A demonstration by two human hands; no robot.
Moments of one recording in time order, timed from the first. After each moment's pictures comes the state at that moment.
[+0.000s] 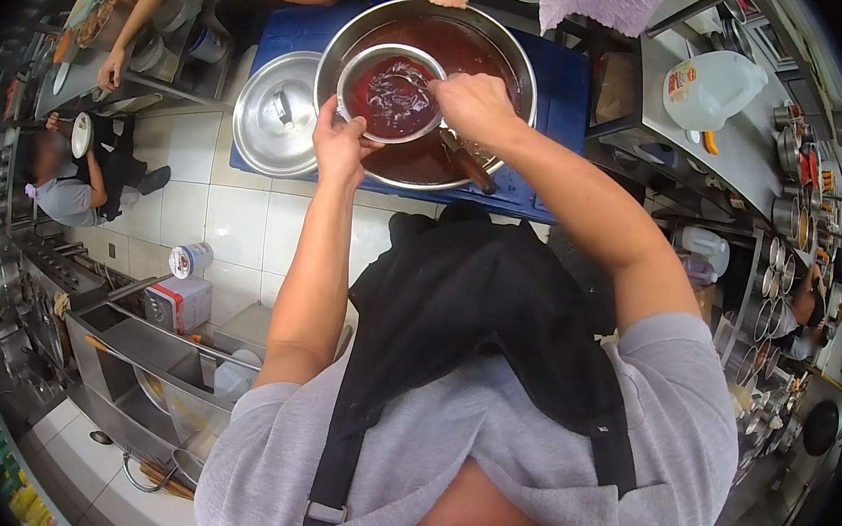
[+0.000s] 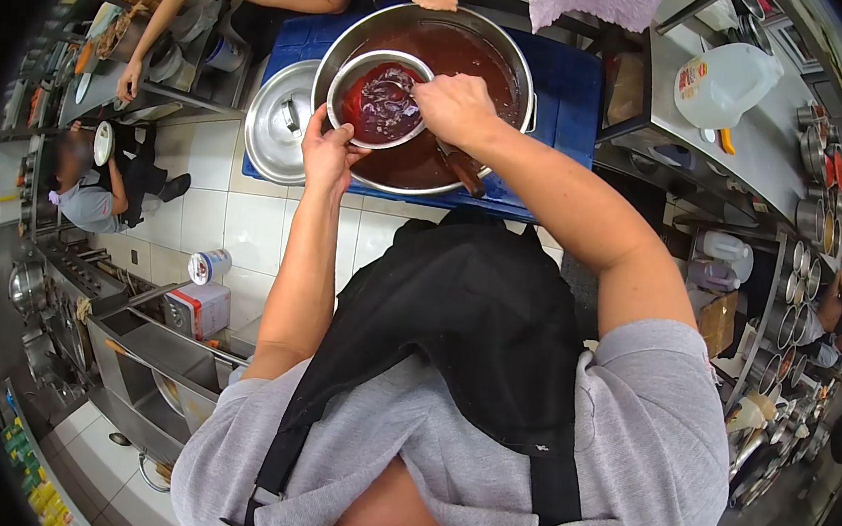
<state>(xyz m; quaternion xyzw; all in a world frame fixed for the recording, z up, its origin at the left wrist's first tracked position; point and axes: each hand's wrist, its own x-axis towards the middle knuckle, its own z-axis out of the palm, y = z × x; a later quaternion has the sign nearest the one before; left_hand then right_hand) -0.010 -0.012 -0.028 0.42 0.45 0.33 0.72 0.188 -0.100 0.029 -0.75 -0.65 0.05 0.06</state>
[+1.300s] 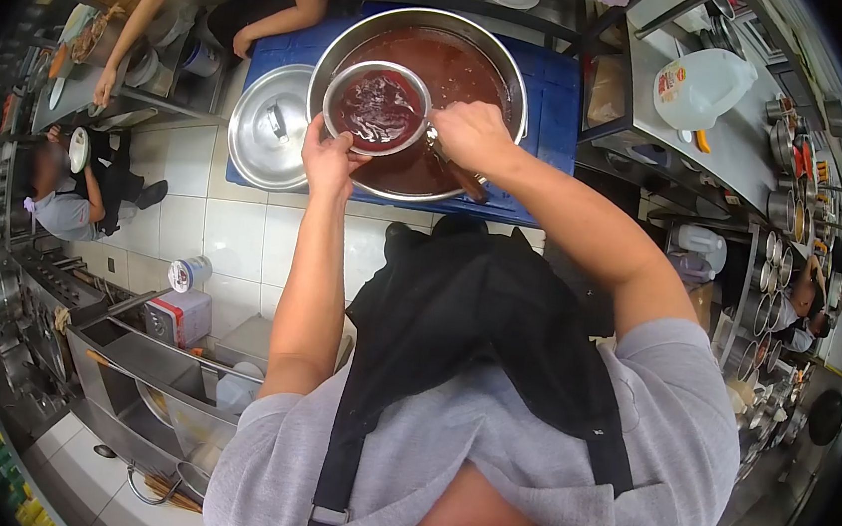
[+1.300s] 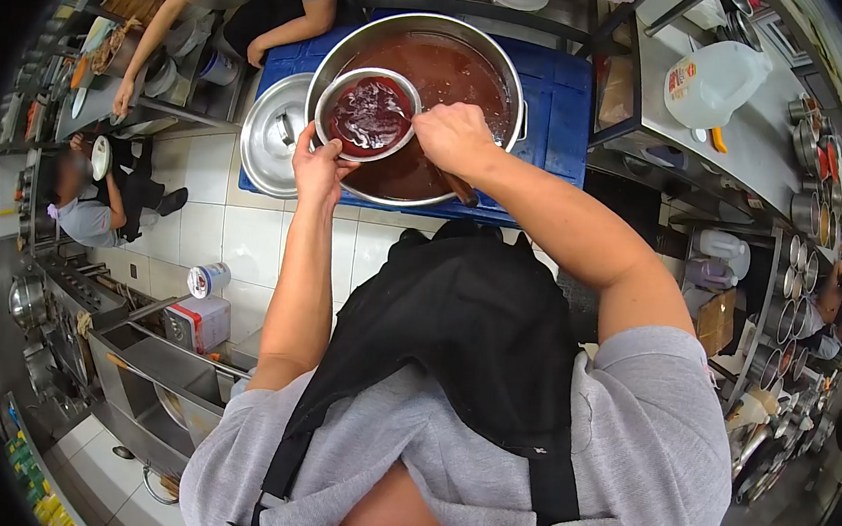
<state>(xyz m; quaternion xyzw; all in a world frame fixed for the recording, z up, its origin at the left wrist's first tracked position) -0.015 -0.006 -0.032 0.41 0.47 0.34 0.71 0.179 -0.120 0.037 -0.75 -0.65 0.11 0.01</state>
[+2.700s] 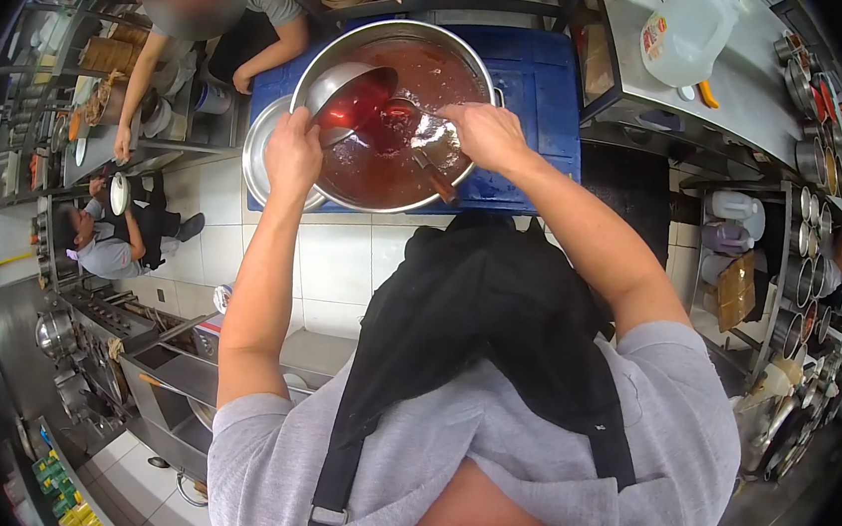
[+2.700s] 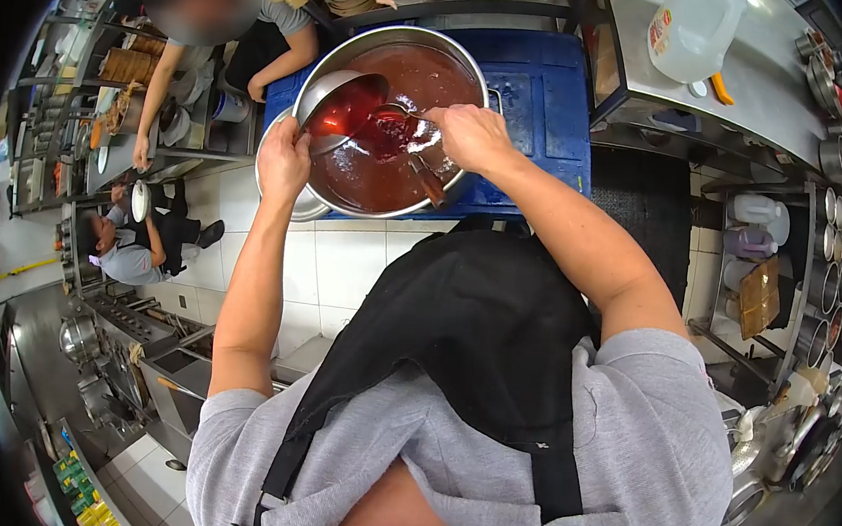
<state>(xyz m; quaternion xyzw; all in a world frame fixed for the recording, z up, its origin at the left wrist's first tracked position) 0.026 0.012 0.047 0.92 0.34 0.16 0.09 0.247 -0.190 0.009 -0.81 -0.53 0.16 0.21</state>
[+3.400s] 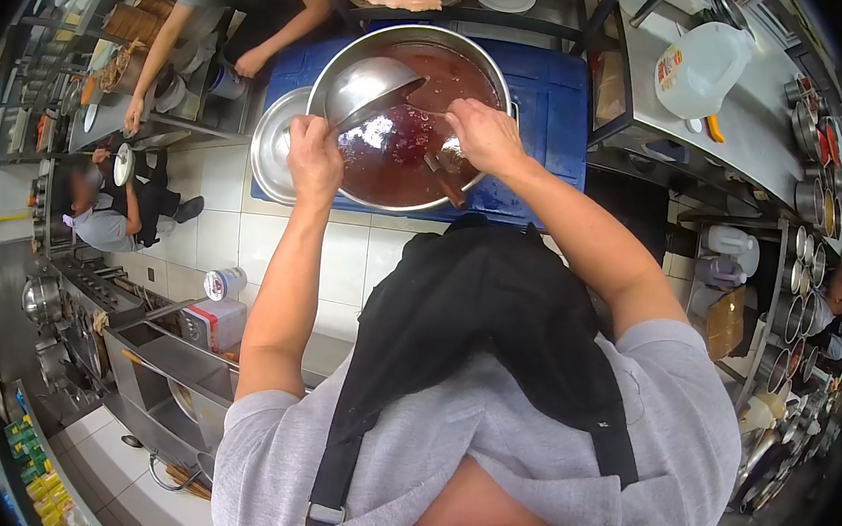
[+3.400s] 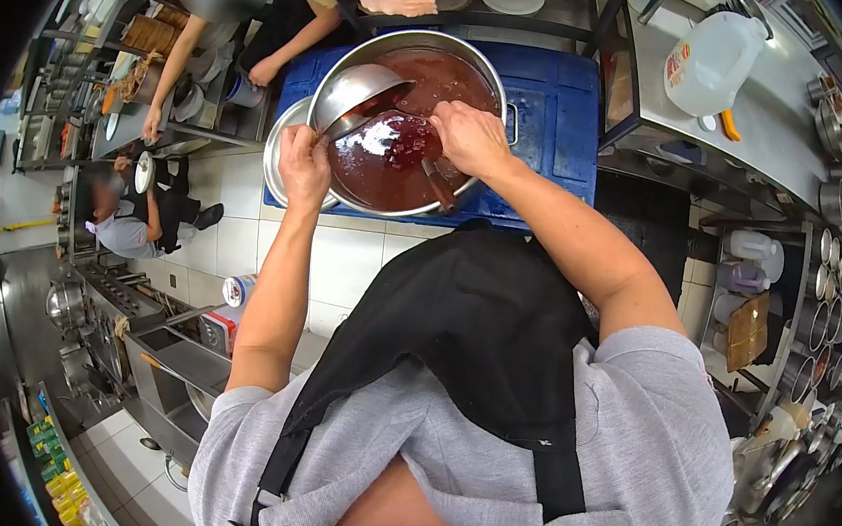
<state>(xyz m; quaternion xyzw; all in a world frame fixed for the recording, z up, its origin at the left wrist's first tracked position) 0.009 -0.015 0.025 0.87 0.32 0.36 0.12 0.237 -0.171 0.000 -0.75 -0.57 0.06 0.33</state>
